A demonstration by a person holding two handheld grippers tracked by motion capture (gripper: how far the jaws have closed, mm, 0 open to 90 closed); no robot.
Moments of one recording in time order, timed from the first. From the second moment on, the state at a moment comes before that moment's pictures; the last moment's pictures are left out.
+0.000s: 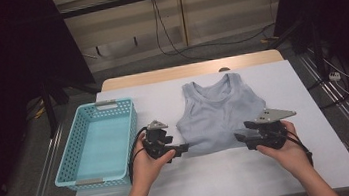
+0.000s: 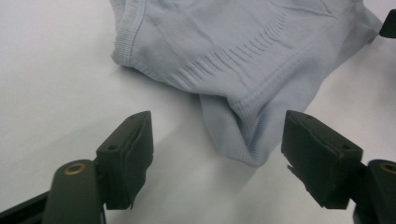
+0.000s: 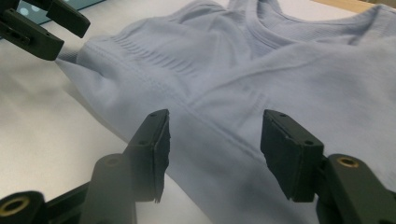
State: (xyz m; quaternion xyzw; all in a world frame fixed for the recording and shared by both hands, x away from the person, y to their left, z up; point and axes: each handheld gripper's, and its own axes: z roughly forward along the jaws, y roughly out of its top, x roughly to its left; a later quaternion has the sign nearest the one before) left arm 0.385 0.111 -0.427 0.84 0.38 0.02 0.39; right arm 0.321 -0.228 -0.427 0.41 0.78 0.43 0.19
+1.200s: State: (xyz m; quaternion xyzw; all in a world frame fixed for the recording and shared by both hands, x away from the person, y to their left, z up) left arm 0.381 0.110 -0.435 0.85 0.37 0.00 0.36; right arm 0.373 -0.197 -0.435 0.39 0.80 0.41 0.19
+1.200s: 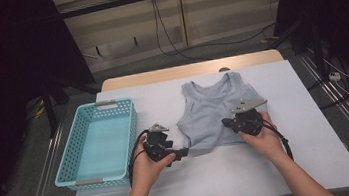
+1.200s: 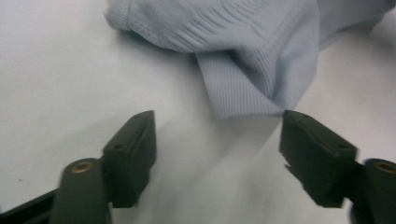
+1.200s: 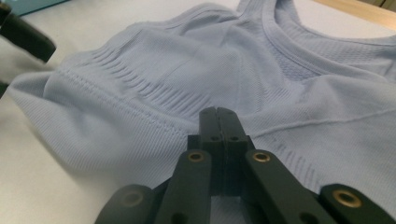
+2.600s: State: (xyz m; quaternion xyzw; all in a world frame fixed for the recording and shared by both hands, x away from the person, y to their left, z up) left arm 0.368 0.095 -0.436 0.85 0.37 -0.06 0.38; right arm 0.377 -0.179 -0.447 0.37 0.81 0.40 0.20
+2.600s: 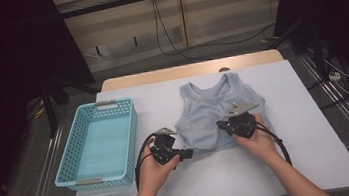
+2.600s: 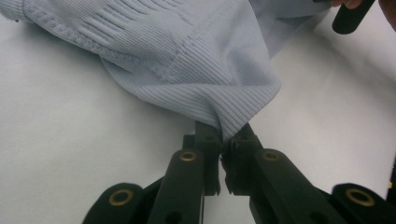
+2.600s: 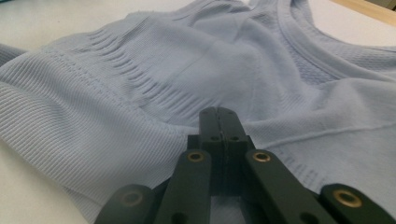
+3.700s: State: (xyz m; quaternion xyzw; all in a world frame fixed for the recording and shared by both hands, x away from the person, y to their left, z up) left arm 0.378 0.101 -0.426 0.84 0.38 -0.02 0.38; right arm 0.353 -0.183 -0.435 0.36 0.81 0.42 0.18
